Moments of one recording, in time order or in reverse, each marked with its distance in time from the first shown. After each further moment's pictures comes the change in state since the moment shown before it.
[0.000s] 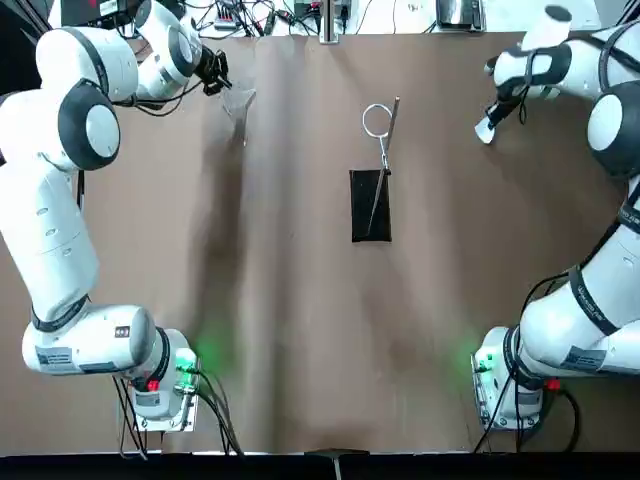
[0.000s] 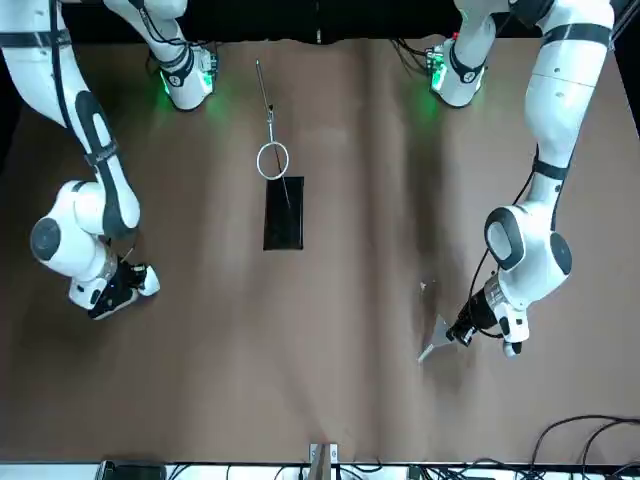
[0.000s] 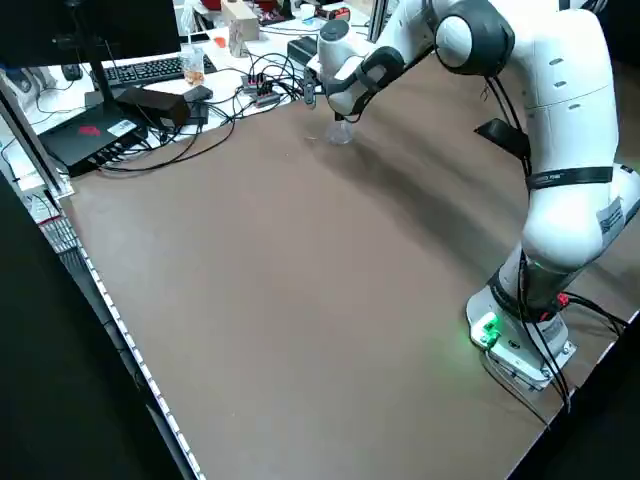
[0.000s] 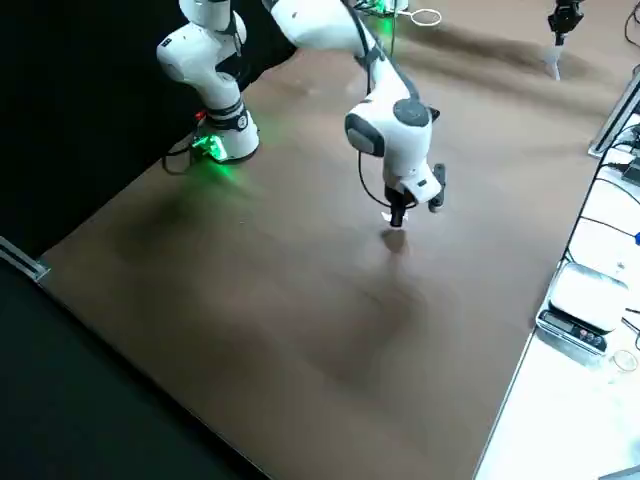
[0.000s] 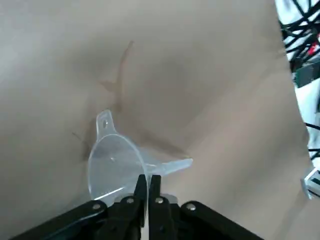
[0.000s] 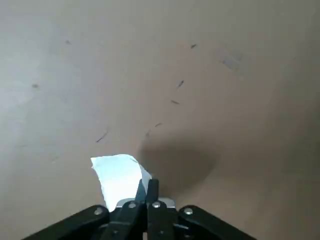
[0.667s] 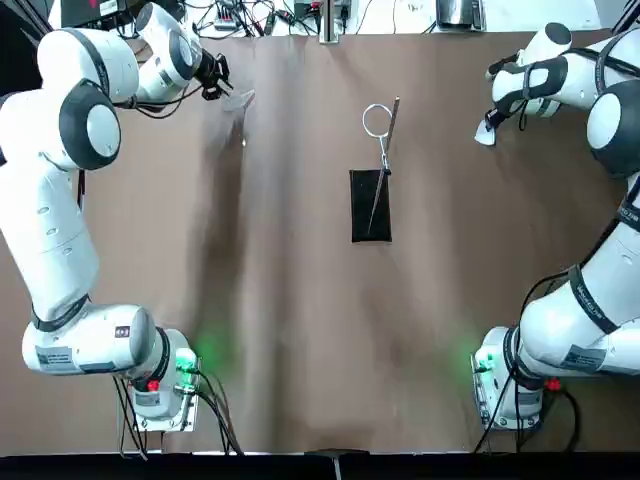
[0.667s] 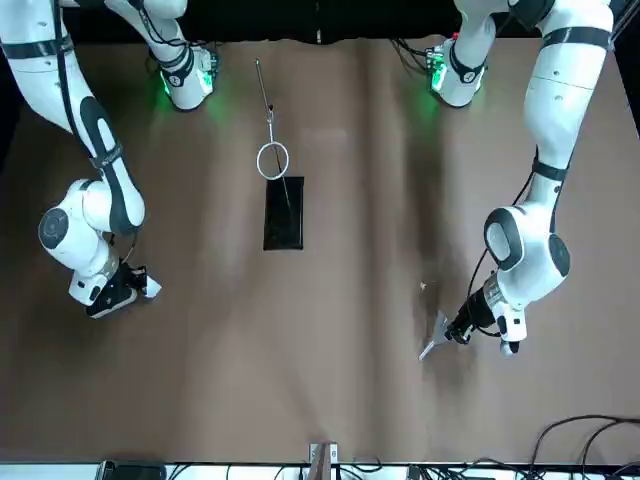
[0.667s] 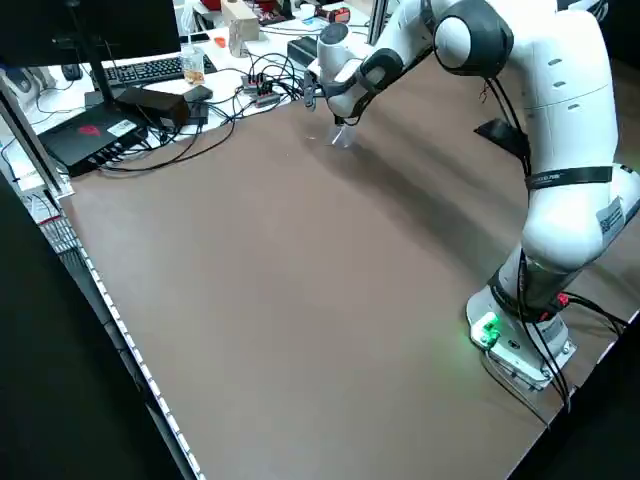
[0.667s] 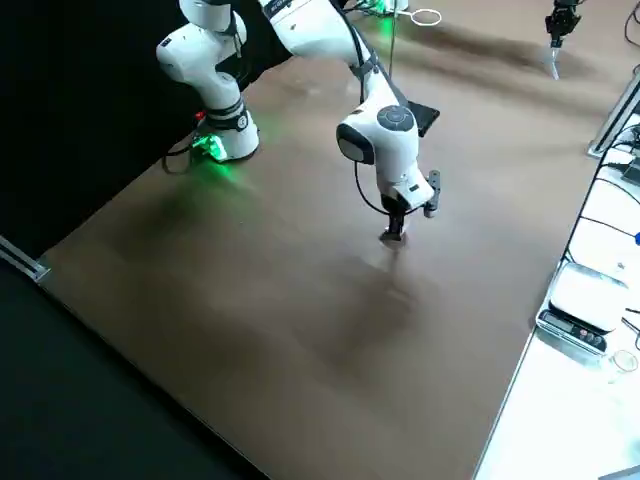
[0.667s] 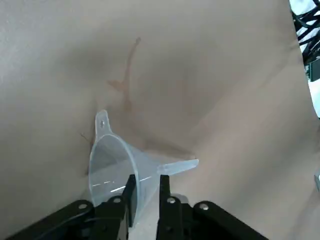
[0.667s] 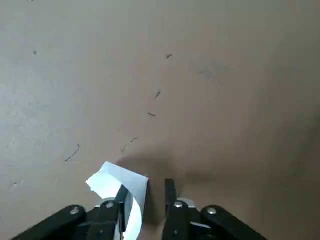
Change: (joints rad) left arm 0.001 0.007 0.005 -0.009 0.007 -0.009 0.030; right arm -0.012 0.022 -0.005 -0.075 0.000 0.221 -0.002
